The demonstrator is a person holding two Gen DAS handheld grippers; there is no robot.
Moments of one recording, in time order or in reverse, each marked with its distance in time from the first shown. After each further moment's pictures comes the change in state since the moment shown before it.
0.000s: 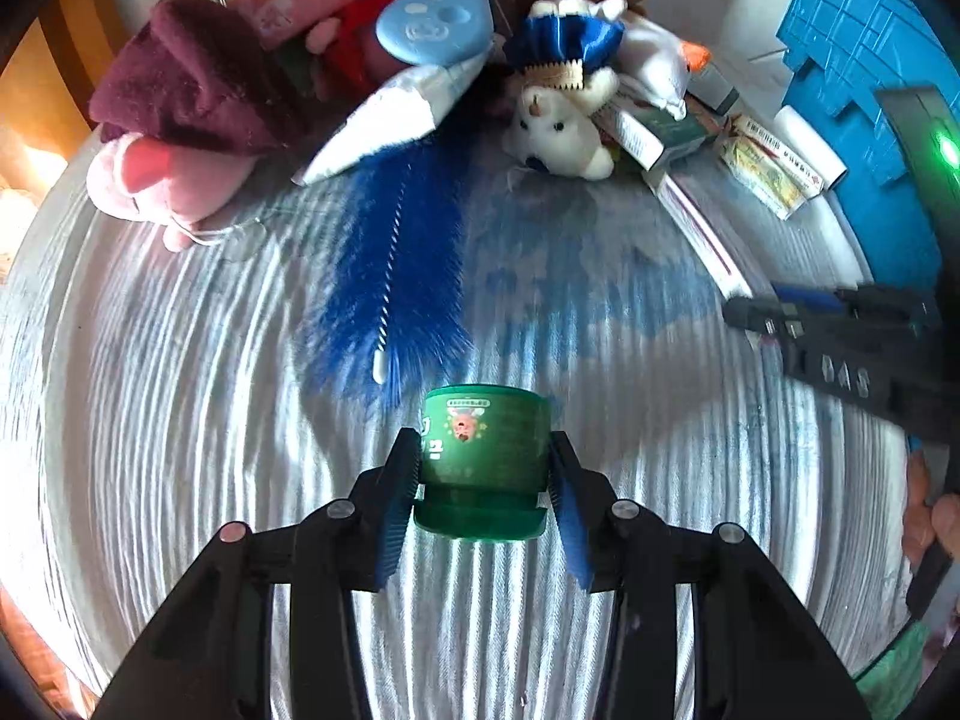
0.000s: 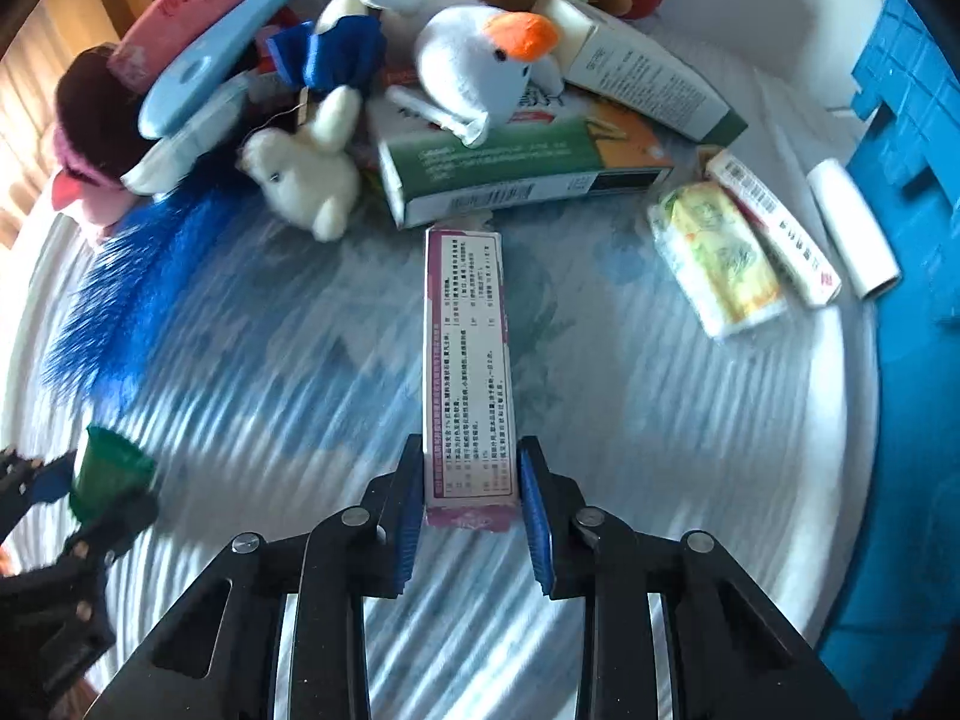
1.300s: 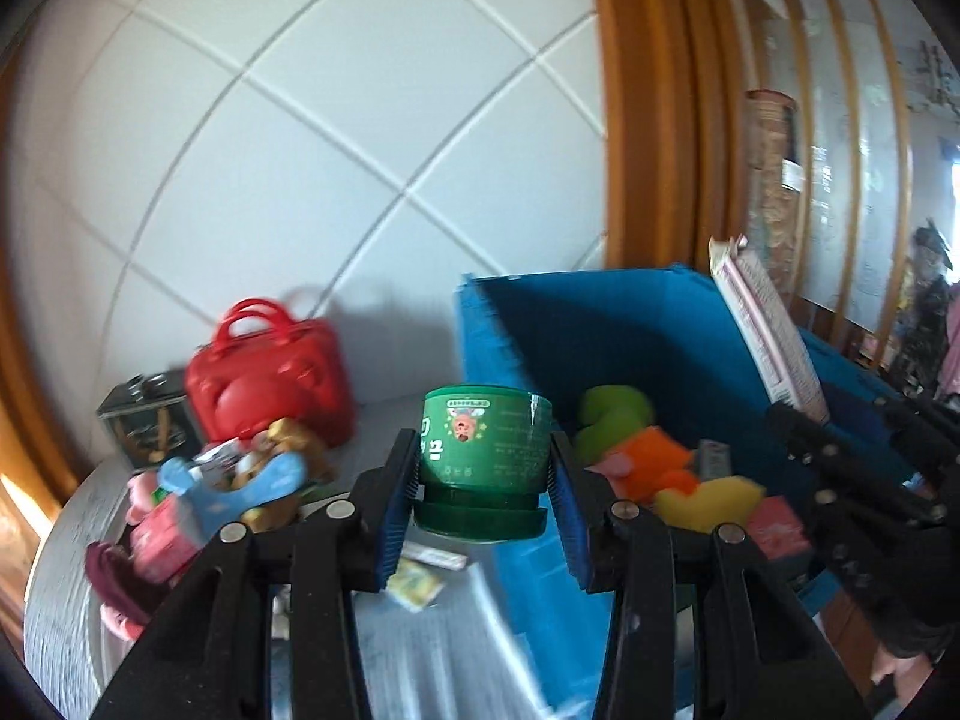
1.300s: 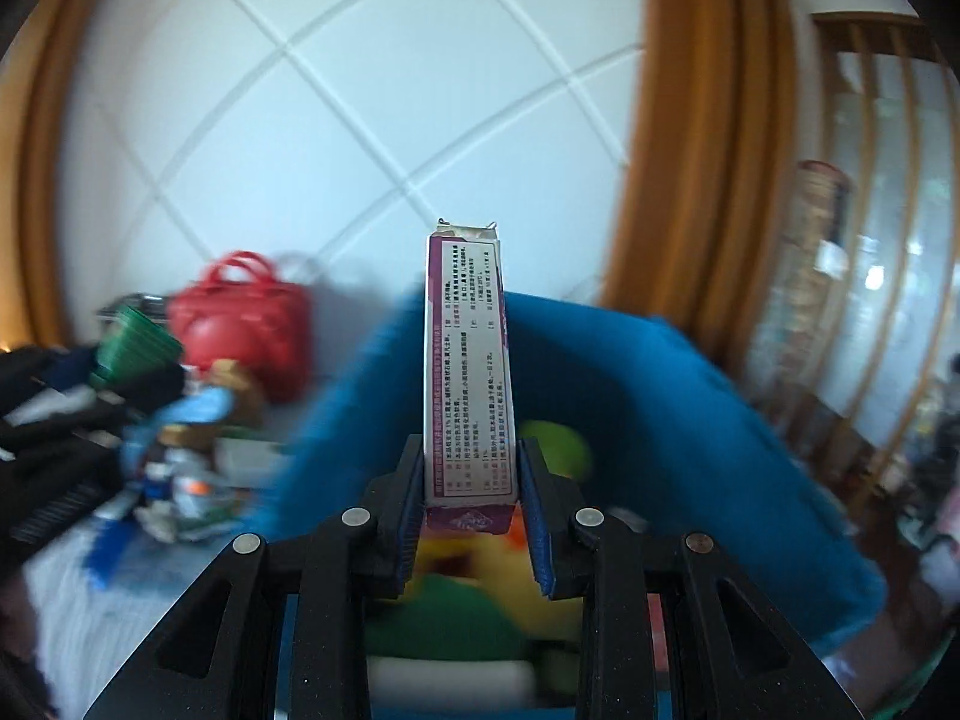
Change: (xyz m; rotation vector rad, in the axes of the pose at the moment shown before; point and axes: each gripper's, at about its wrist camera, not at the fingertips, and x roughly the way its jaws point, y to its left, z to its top) left arm -0.289 -0.289 0.076 0.356 -0.708 -0.186; right arm -0.359 -0.189 -0.104 0.244 -0.726 -0.477
